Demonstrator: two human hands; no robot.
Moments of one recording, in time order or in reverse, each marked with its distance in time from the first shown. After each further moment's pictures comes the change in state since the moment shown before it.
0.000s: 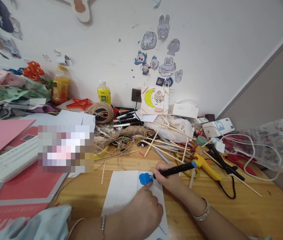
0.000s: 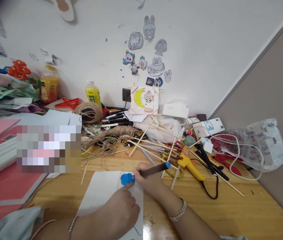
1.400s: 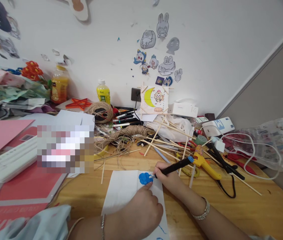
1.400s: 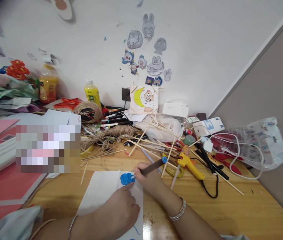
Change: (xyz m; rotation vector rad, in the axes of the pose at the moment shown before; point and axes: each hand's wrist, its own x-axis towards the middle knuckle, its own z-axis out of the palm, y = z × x) left_hand 0.000 0.000 0.003 -0.013 0.034 0.007; right_hand 0.001 0.006 0.002 0.006 -0.004 0.000
